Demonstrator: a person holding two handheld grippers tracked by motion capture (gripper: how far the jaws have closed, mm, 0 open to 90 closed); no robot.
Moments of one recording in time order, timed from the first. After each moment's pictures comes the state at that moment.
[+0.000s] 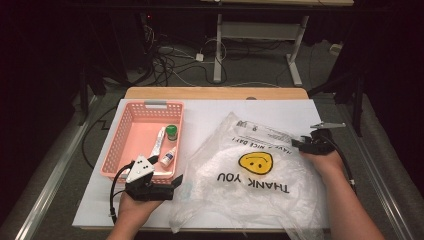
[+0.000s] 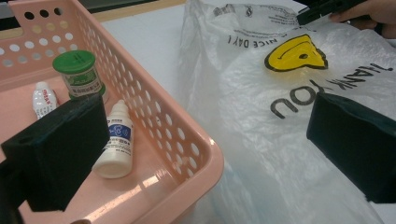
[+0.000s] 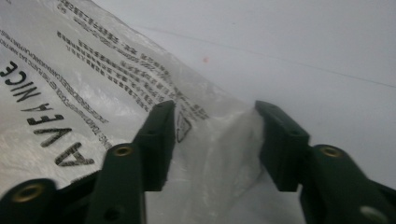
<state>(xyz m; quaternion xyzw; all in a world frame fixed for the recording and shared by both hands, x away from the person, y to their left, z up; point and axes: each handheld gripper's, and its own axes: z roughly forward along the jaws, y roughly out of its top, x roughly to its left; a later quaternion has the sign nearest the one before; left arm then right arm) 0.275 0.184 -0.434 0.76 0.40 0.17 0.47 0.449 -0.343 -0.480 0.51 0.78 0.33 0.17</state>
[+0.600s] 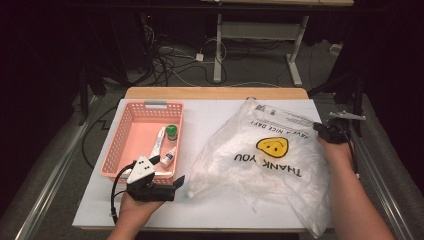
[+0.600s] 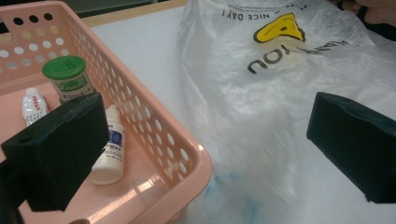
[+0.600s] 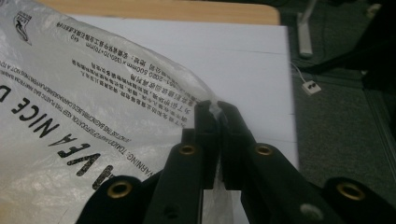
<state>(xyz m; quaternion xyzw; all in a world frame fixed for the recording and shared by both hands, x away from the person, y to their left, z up) 0.274 0.181 -0.432 0.76 0.39 0.17 0.48 0.471 -0.387 -0.456 0.58 0.69 0.34 0.27</state>
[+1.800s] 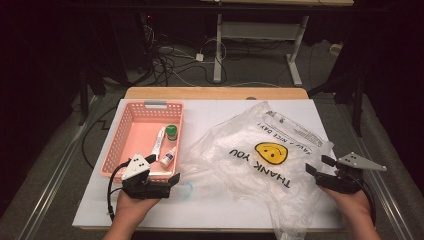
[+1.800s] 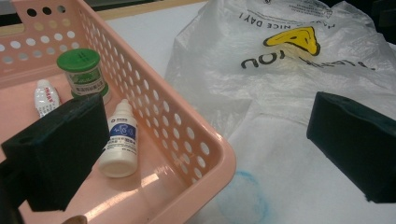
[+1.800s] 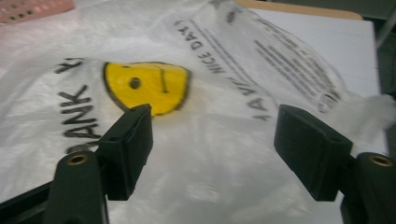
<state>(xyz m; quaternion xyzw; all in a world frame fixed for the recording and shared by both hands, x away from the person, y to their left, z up) 0.280 0.194 -0.436 0.76 0.41 0.16 0.48 0.318 -0.354 -0.444 0.45 0.75 0.42 0.24</state>
